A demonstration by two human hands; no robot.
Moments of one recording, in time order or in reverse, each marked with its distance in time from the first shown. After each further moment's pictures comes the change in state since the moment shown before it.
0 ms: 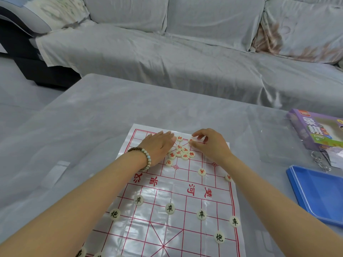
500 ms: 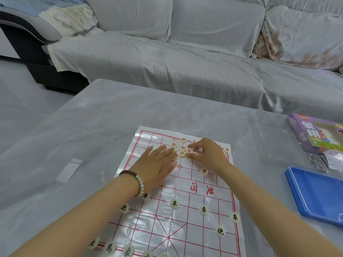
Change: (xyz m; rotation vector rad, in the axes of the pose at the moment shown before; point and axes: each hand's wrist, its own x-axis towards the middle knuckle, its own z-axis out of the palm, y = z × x) left_hand -0.062 -0.006 0.018 0.115 0.016 0.136; right_hand -0.029 -0.020 0.006 -0.067 -0.102 0.016
